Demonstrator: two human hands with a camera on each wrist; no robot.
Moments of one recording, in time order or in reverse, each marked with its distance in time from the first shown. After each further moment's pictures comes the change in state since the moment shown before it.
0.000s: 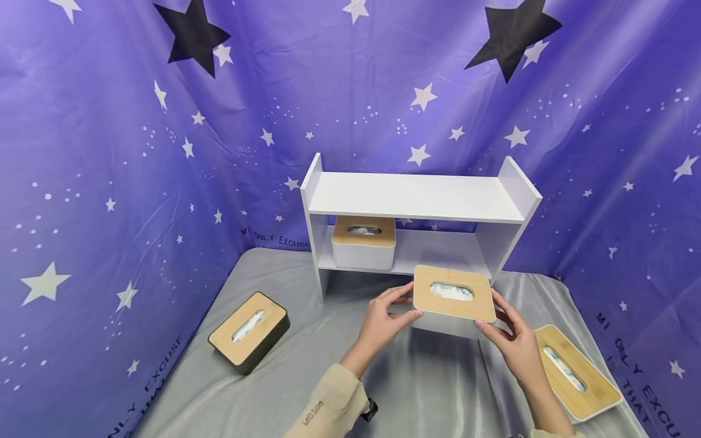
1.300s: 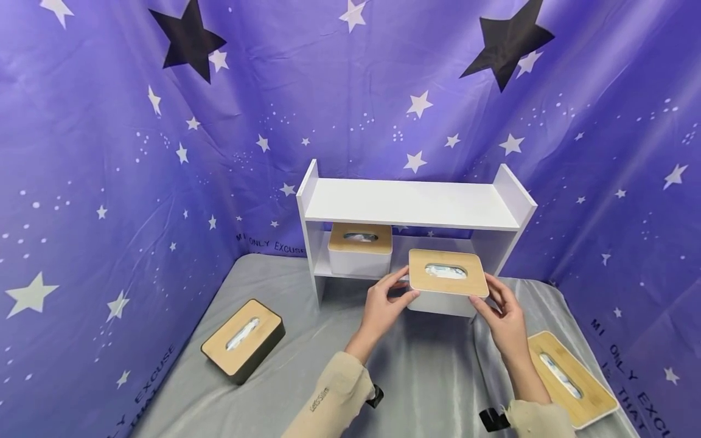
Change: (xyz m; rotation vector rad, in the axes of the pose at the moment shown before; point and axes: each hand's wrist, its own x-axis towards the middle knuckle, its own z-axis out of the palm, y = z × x) left_hand 0.038 0.003 0.001 0.030 0.110 0.083; right_hand 0.048 -0.007 0.017 0.172 0.137 0.009
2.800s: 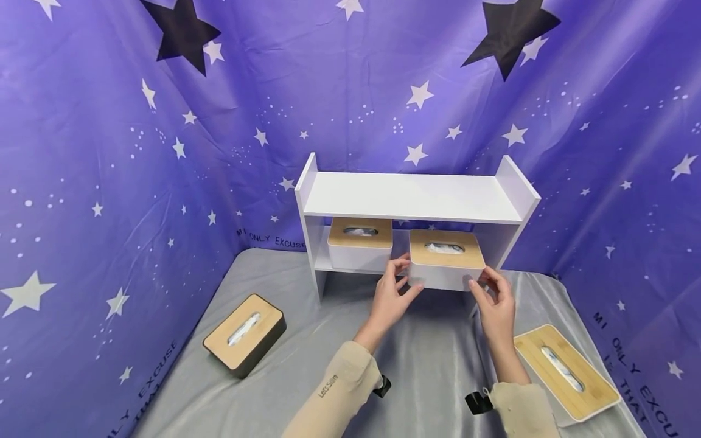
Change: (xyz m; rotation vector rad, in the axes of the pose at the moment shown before) left_hand 0.010 -0.006 0.014 0.019 -0.029 -0.035; right_hand 0.009 0.012 0.026 0.216 0.191 -0.055
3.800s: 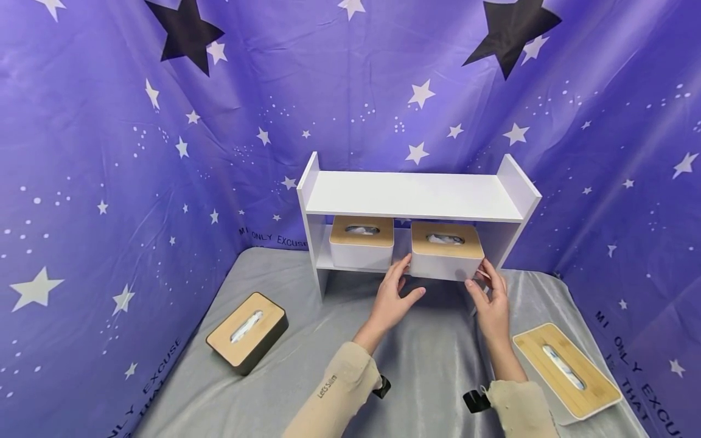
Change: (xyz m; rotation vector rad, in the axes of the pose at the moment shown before) left_hand -0.007 0.000 -0.004 0.040 -0.066 -0.027; right_hand 0.000 0.005 0.002 -0.083 -0.098 0.005
